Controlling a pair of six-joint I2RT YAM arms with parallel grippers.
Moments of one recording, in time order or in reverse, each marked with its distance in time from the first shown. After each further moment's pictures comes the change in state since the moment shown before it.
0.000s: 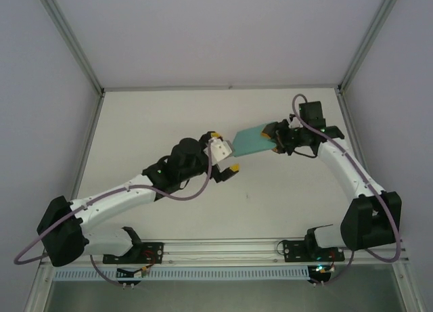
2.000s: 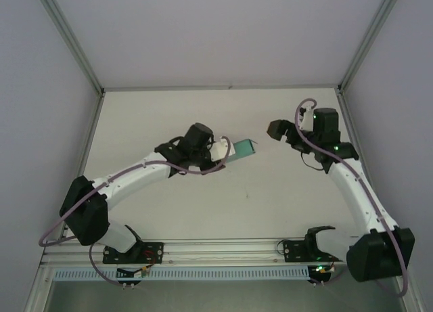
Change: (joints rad) left arm 0.167 0.189 0.257 -0.511 0.139 0.148; right arm -0.003 -0.262 -0.143 0.189 0.259 -0.573
